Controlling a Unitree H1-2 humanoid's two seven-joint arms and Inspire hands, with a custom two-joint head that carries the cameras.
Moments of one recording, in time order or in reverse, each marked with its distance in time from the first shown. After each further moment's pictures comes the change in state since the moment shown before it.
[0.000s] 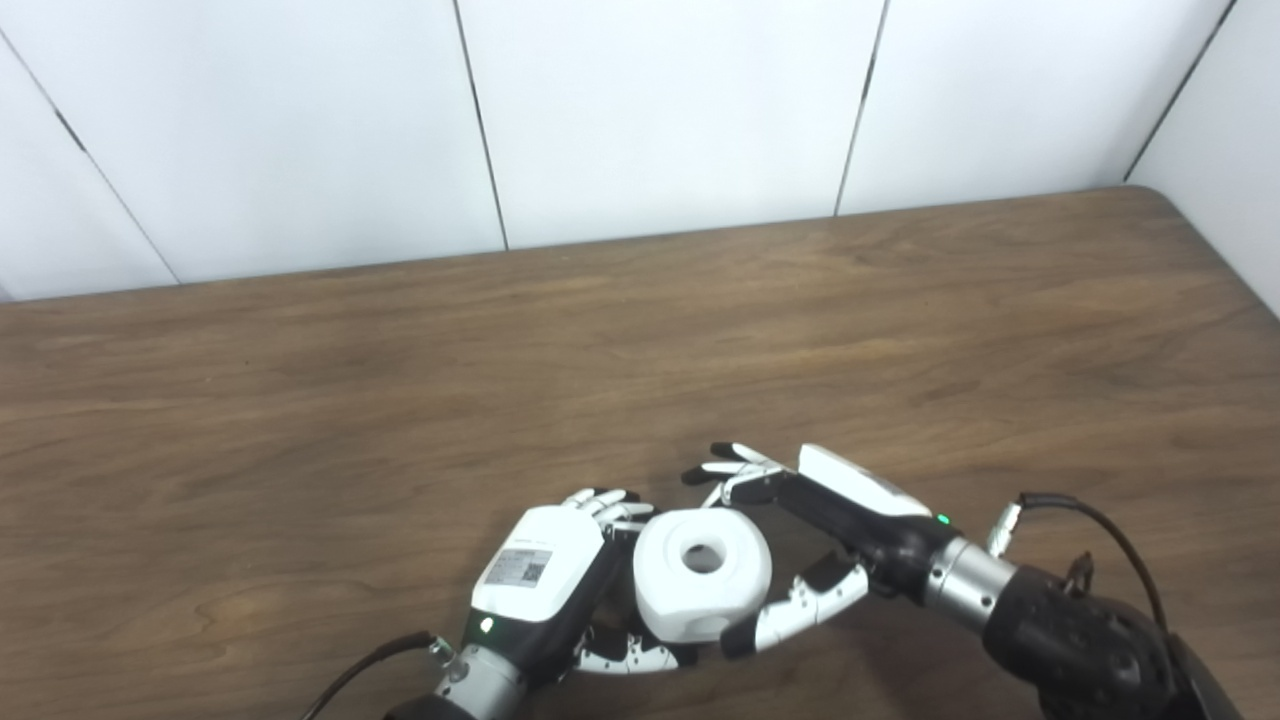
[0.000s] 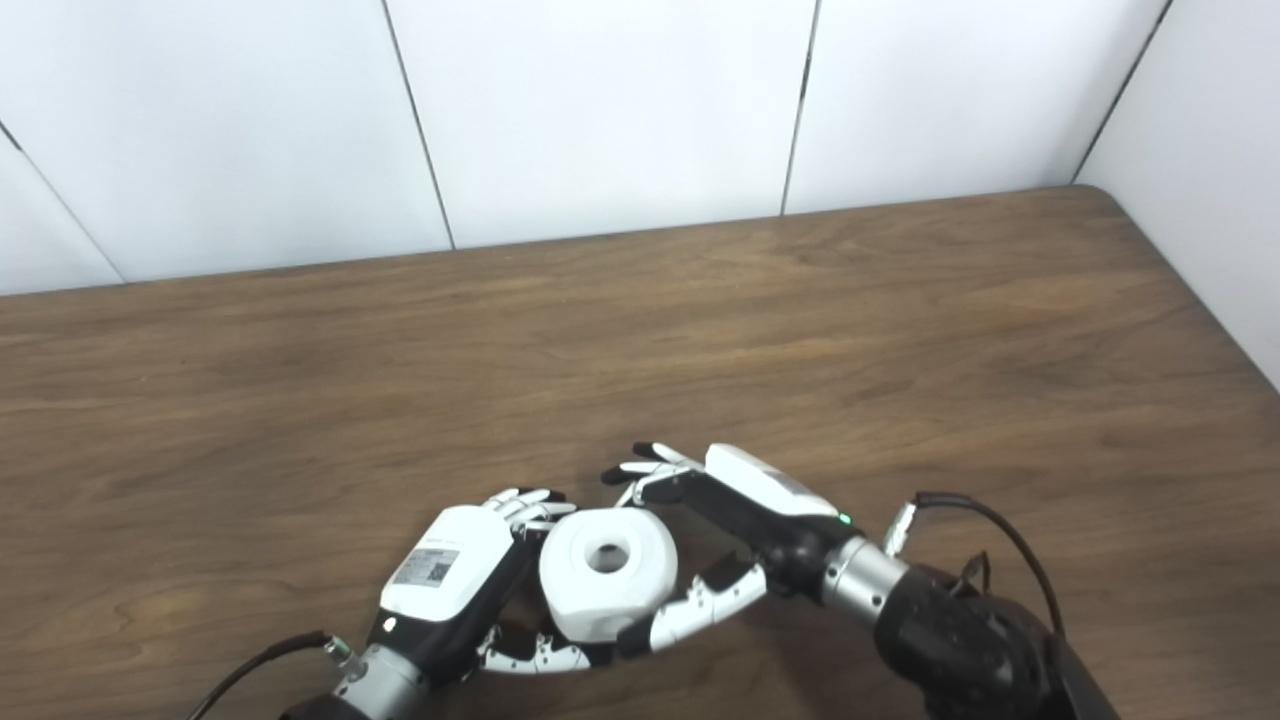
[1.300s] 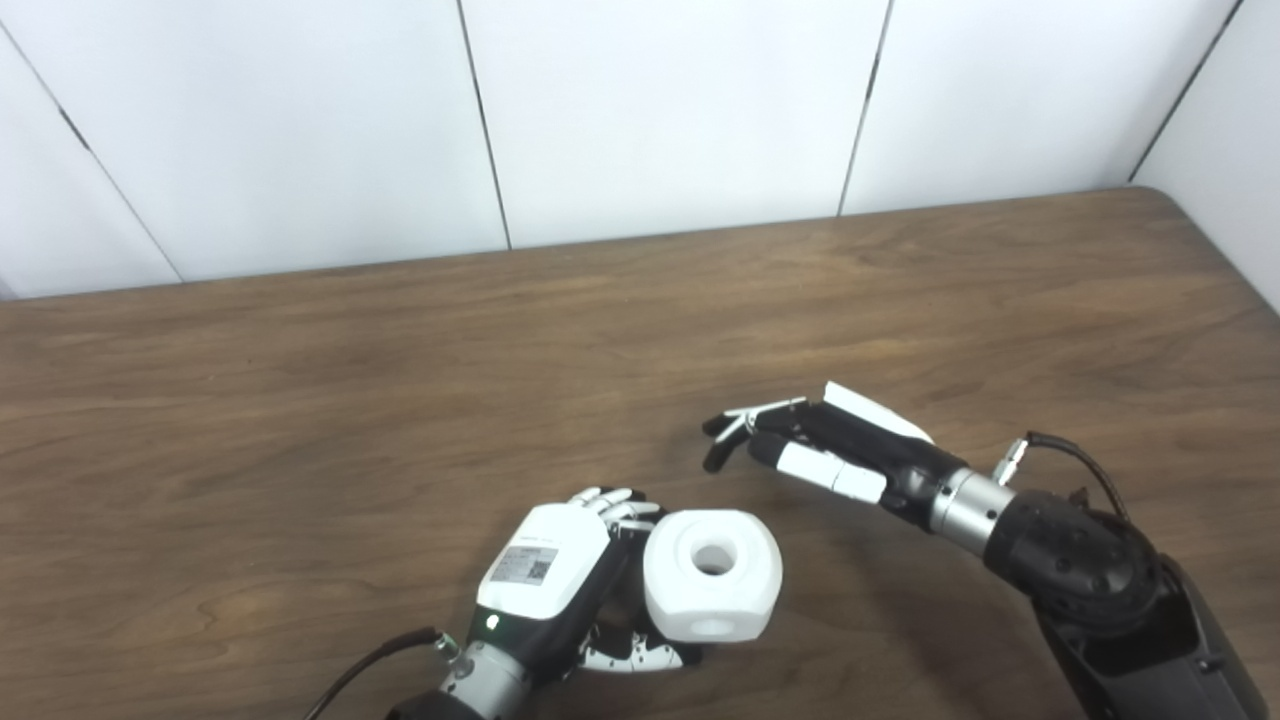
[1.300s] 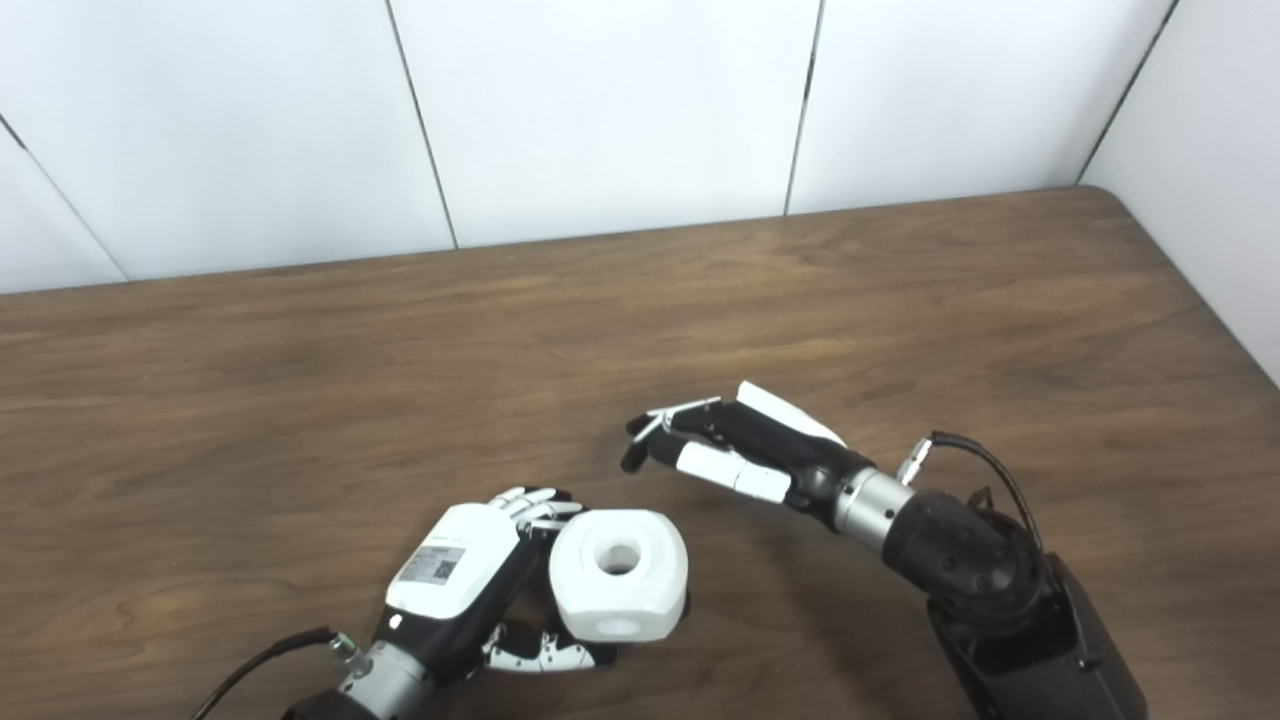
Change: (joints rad) left arm -0.003 -0.002 0.000 0.003 -0.001 -0.005 -0.001; right arm -0.092 0.046 -0.140 0.132 0.200 0.056 -0.030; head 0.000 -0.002
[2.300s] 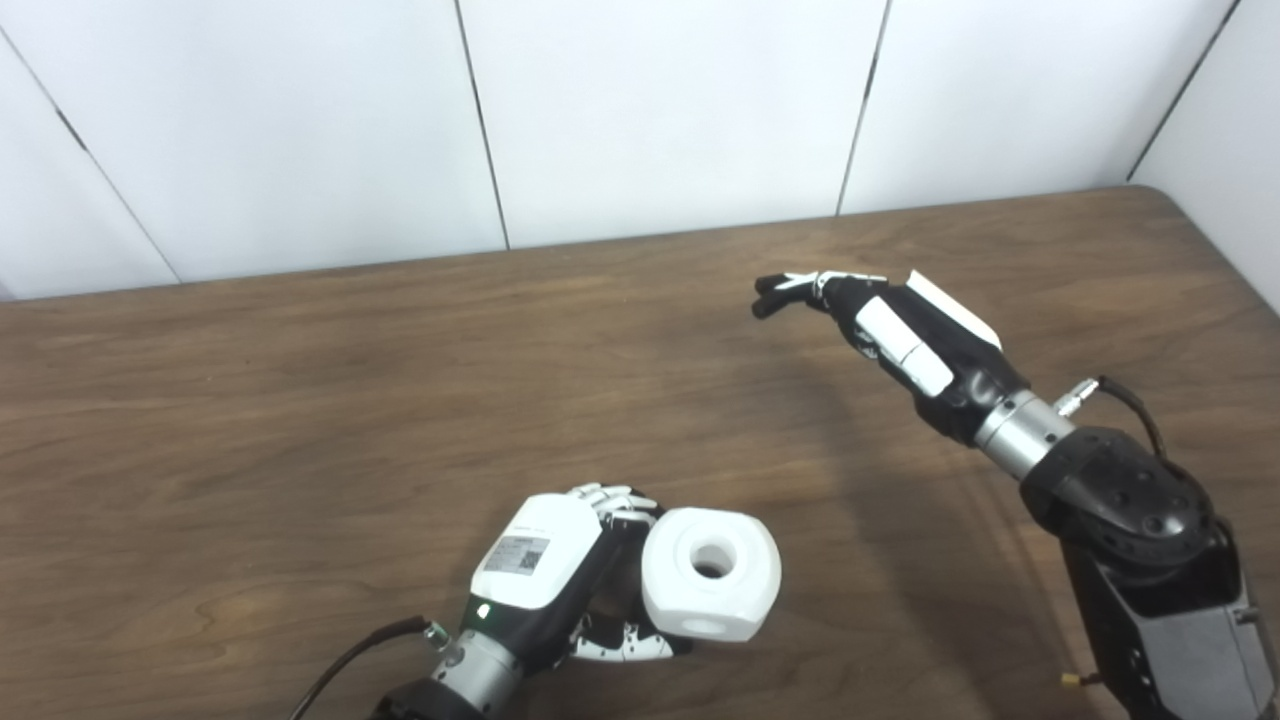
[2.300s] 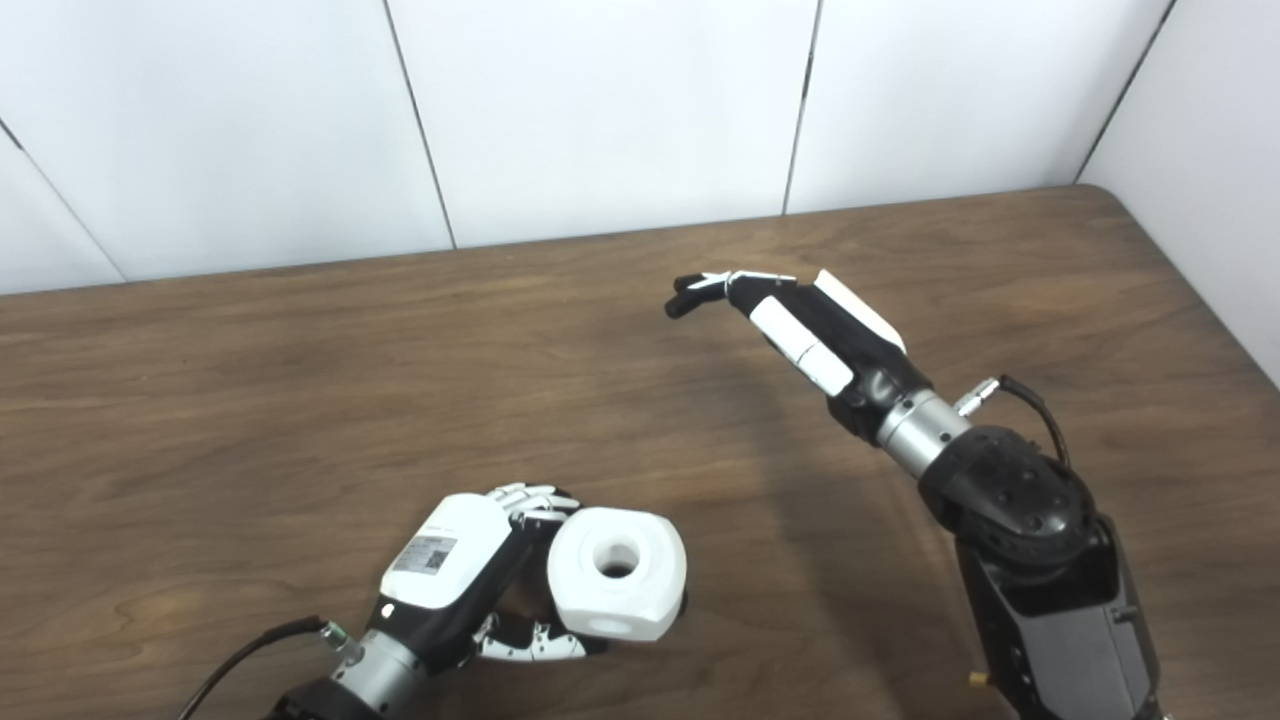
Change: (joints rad) left arm -0.020 0.011 0.034 0.027 -0.067 -0.039 0.015; right arm -0.073 0.017 -0.136 0.002 0.188 0.002 -0.144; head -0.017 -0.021
